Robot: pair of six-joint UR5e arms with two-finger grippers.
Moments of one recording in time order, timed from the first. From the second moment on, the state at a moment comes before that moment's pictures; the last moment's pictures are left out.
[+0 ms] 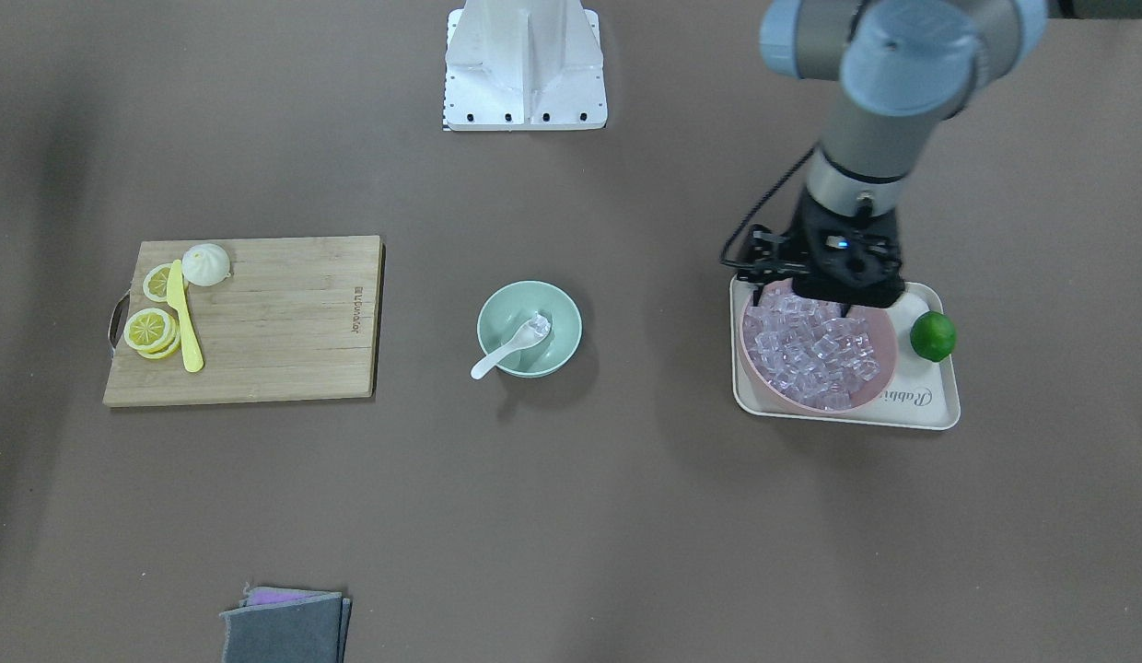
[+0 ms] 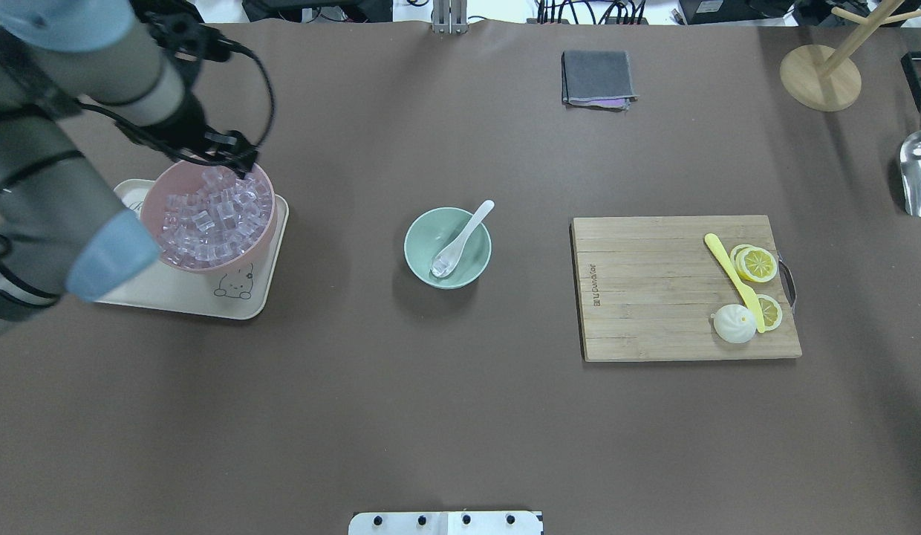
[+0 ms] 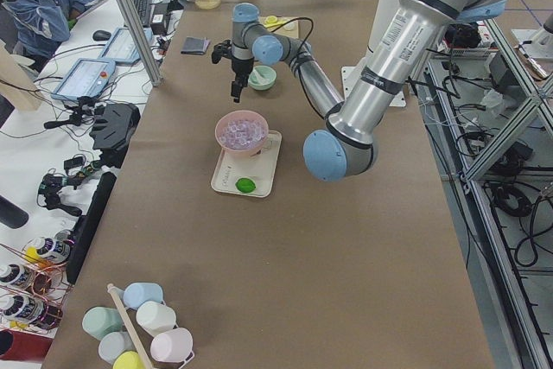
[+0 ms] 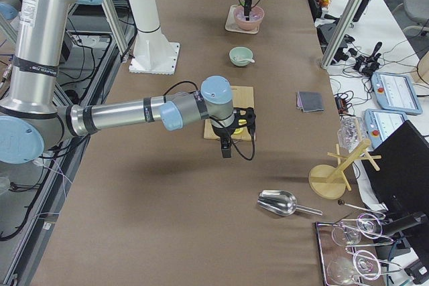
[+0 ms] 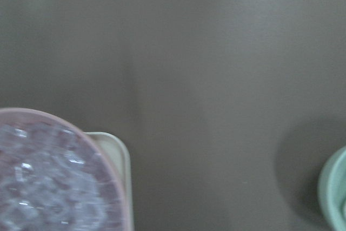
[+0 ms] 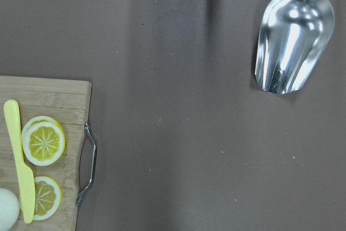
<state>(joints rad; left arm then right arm) -0.95 -2.05 -1.86 -1.40 -2.04 -0.55 1.40 -1.79 1.97 -1.38 2.31 0.29</state>
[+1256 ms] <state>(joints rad) -1.55 -1.59 -1.73 -1.41 -2.27 0.24 1.50 -1.68 1.92 -1.62 2.31 0.05</state>
